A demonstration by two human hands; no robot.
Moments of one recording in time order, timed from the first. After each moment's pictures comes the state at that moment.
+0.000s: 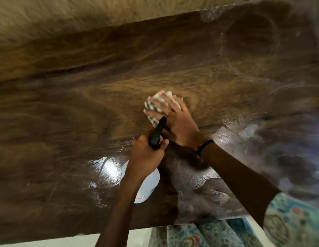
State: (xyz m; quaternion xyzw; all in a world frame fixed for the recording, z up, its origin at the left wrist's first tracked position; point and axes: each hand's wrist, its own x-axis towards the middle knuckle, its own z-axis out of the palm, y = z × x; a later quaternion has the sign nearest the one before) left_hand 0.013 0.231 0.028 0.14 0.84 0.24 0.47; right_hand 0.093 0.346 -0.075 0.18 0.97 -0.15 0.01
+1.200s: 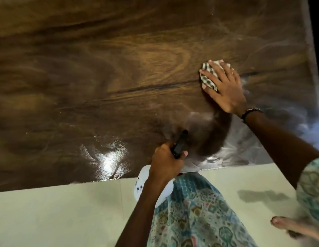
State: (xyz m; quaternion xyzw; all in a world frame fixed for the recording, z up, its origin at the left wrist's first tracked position) left_hand 0.163 0.128 0.012 0.20 0.81 0.20 0.51; right_hand 0.266 0.378 -0.067 0.36 0.92 -0.17 0.03
